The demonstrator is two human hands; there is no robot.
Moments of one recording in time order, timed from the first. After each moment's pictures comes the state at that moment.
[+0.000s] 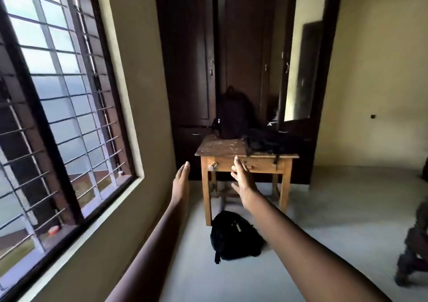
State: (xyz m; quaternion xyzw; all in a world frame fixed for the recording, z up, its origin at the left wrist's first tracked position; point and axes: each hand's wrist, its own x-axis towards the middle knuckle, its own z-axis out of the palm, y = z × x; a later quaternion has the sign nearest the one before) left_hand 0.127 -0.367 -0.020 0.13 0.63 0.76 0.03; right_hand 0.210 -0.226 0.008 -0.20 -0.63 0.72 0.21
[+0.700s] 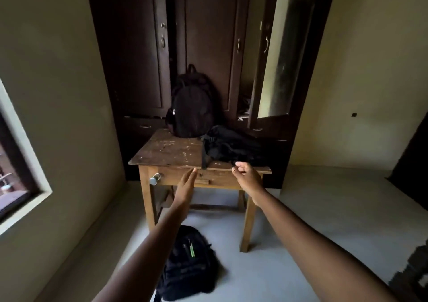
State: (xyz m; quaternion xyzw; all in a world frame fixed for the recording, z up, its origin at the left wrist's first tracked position) left_hand -0.090 0.032 -0.081 0.15 0.67 0.71 0.18; right_hand -0.017 0.195 -0.054 -0.27 -0.81 0.47 0.21
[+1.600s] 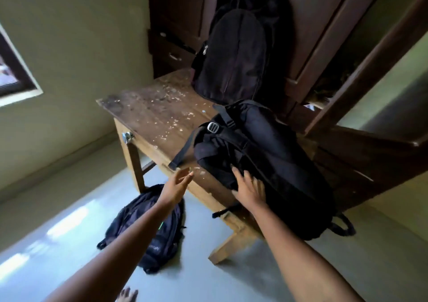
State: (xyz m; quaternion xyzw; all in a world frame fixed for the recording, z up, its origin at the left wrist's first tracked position) left_hand -0.326 0.339 -0.222 -0.13 0.72 0.67 0.11; right_hand -0.339 0.546 -0.216 0.01 -1.00 -0.04 -0.09
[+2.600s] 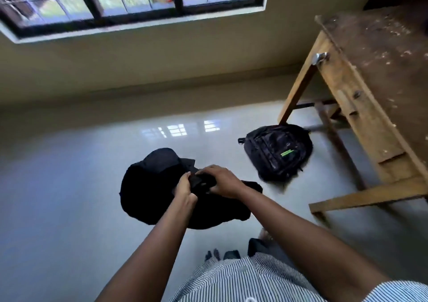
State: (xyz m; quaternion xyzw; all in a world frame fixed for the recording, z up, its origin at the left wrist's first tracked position) left_hand 0.152 0.185 -0.304 -0.66 0.17 0.71 -0.18; right_hand 0.053 0.271 -0.266 0.51 -0.73 0.19 -0.41
